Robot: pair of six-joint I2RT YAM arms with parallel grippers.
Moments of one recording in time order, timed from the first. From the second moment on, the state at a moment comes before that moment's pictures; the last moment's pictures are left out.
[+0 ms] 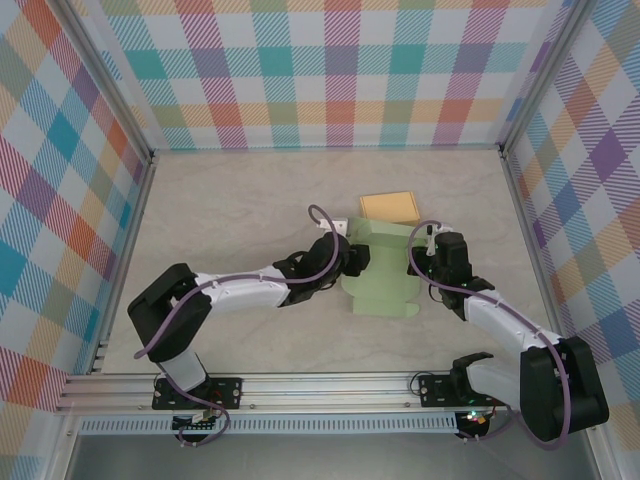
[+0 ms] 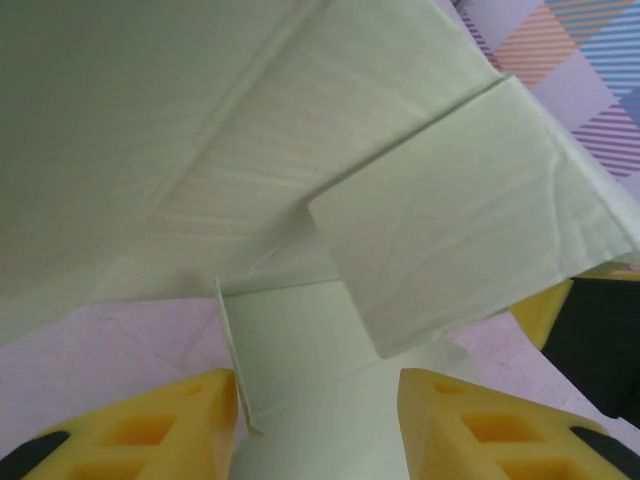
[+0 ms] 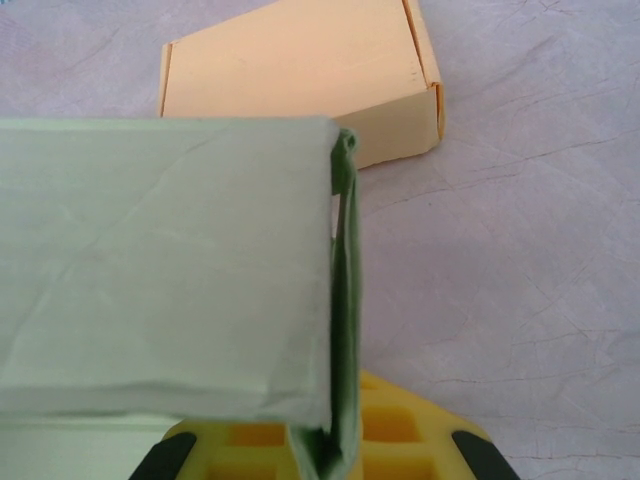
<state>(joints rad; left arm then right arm) -0.96 1.69 0.99 0.19 -0.23 -0.68 0.28 1.12 0.45 0.03 -0.01 0.36</state>
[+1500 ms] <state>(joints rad) -0.72 1.46 0.93 0.09 -0.44 -0.36 0.28 1.10 0.44 0.03 -0.02 0.36</state>
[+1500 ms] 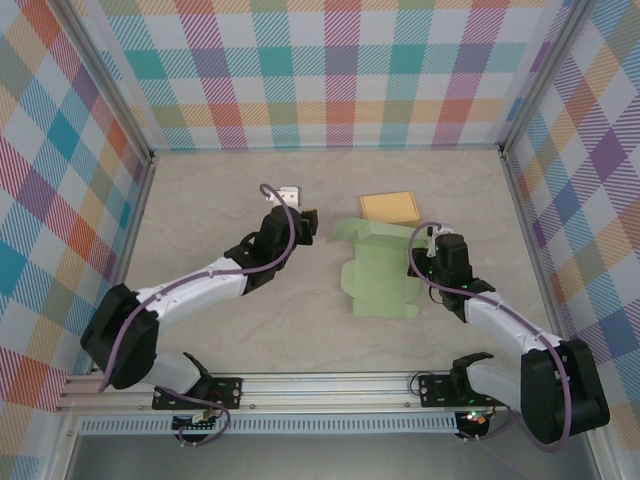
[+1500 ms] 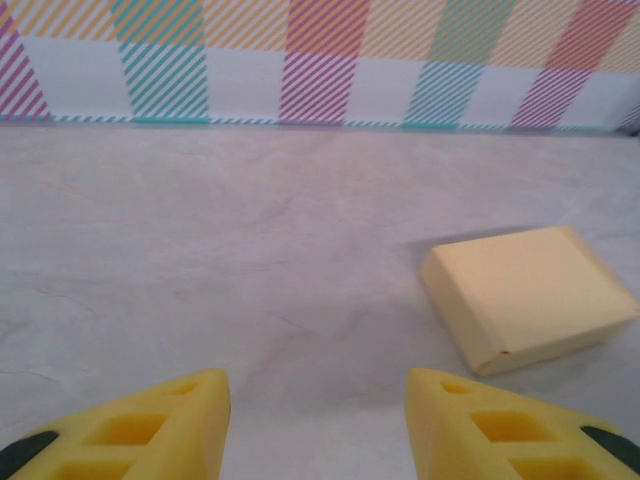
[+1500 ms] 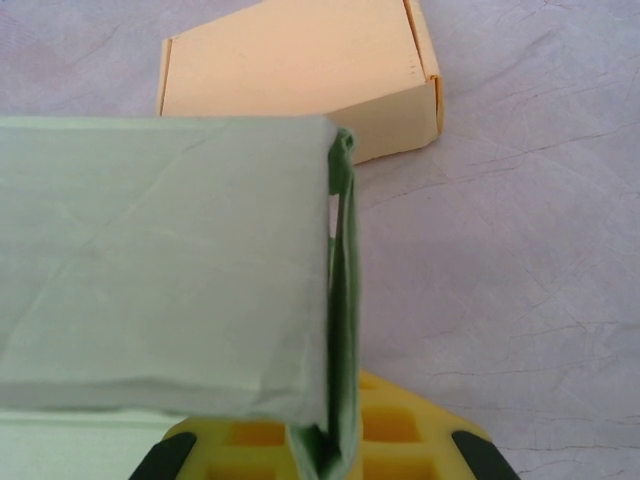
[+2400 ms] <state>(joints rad) -0.82 1.65 0.94 0.13 -0.24 -0.28 0.28 1.11 0.44 0.03 -0.03 0.36</state>
